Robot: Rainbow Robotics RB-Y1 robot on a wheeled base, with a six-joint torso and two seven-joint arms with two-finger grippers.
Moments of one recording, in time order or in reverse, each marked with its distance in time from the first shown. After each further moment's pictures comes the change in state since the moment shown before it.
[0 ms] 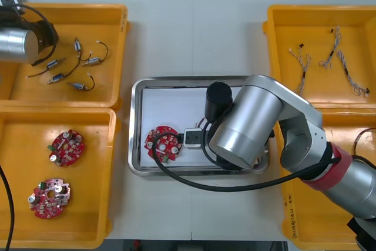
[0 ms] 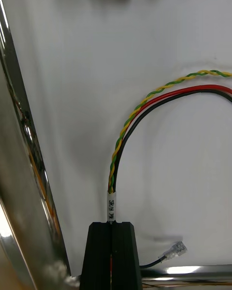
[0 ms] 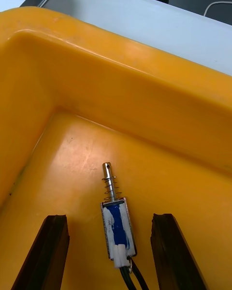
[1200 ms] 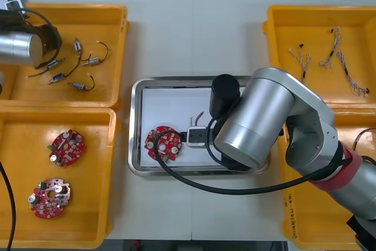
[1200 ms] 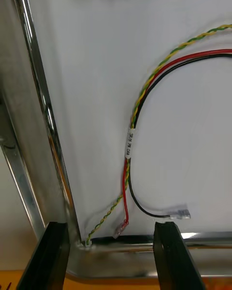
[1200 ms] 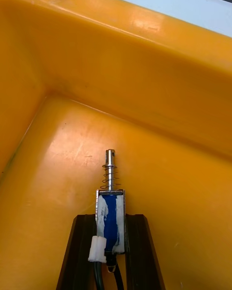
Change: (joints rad) right arm 0.007 0.001 -0.058 -0.094 -0.024 0.113 0.000; left arm -0.008 -0.011 -0.020 0.034 0.004 -0.013 0.000
